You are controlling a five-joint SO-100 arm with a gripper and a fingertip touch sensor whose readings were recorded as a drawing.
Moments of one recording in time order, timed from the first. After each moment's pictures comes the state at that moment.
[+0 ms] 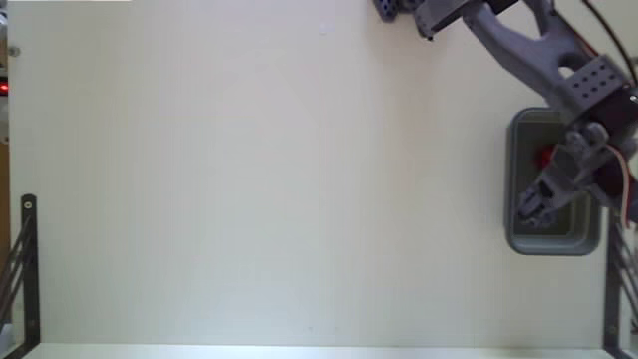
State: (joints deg) arm -36.5 91.9 67.9 82.5 -0.3
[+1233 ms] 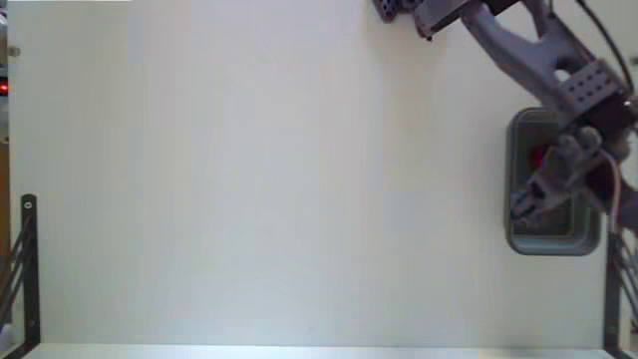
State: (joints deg) arm -34.3 92.4 70.1 82.4 -0.3
